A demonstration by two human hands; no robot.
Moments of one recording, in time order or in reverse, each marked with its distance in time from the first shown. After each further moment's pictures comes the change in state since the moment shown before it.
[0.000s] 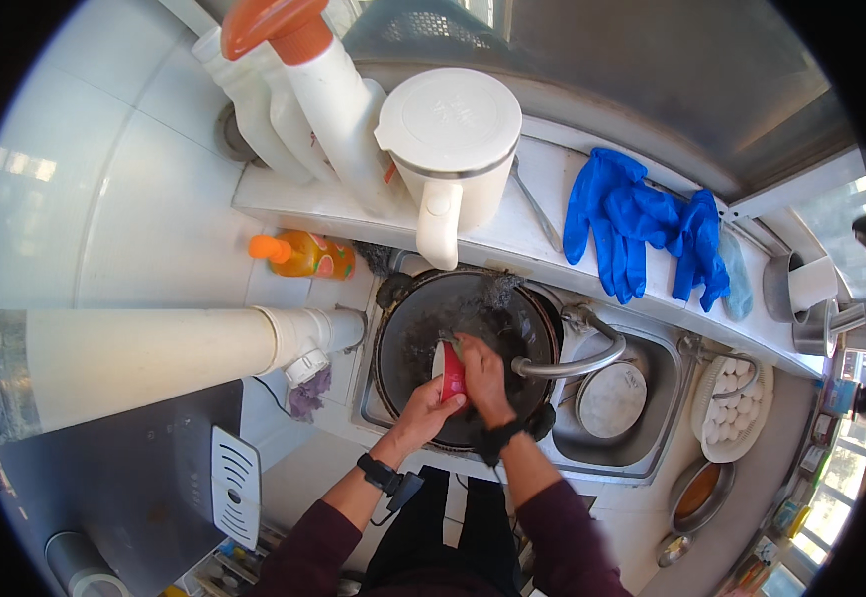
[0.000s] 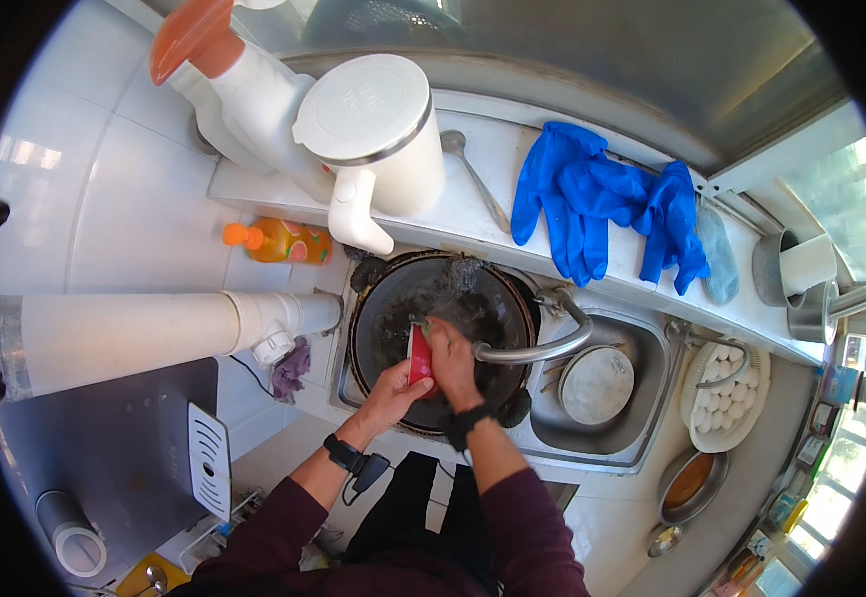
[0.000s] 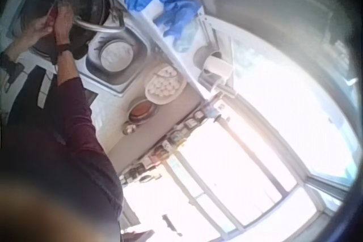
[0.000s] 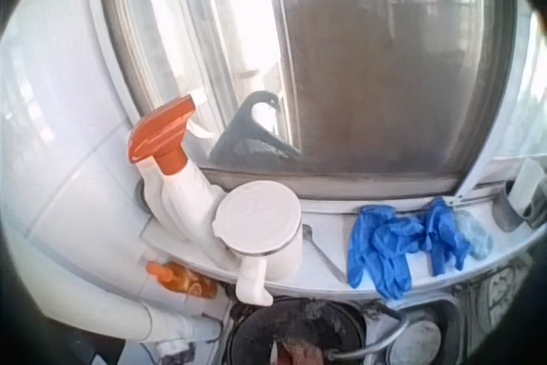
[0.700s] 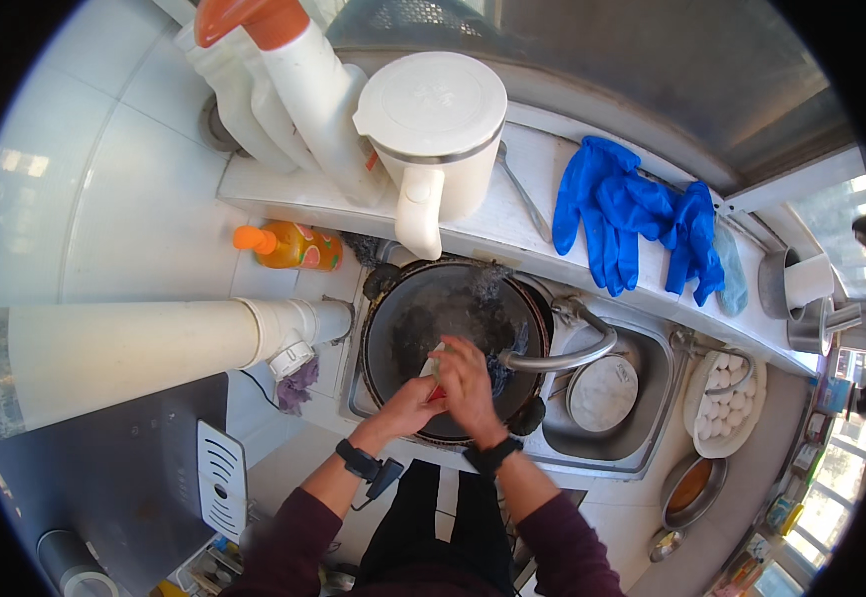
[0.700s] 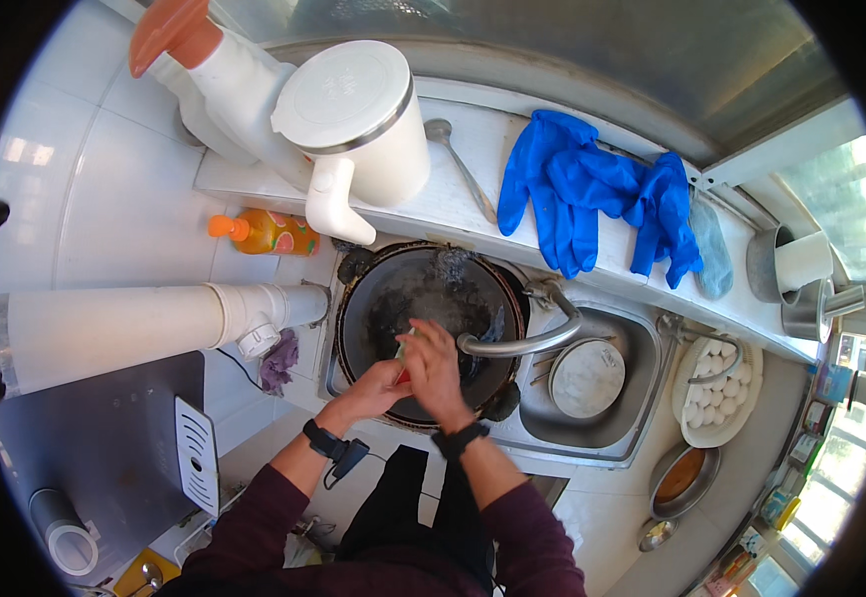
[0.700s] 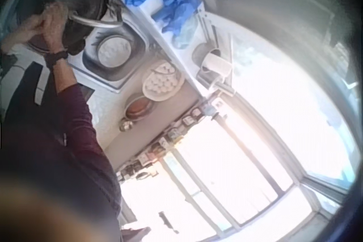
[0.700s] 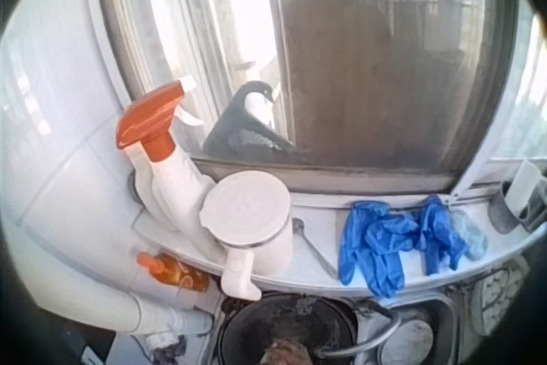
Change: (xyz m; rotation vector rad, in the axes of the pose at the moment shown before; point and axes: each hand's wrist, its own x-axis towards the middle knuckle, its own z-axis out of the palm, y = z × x) left_hand 0.003 0.019 -0.018 0.483 -0.240 0.027; right_hand -0.048 -0.012 0.000 -0.270 -0.033 -0.400
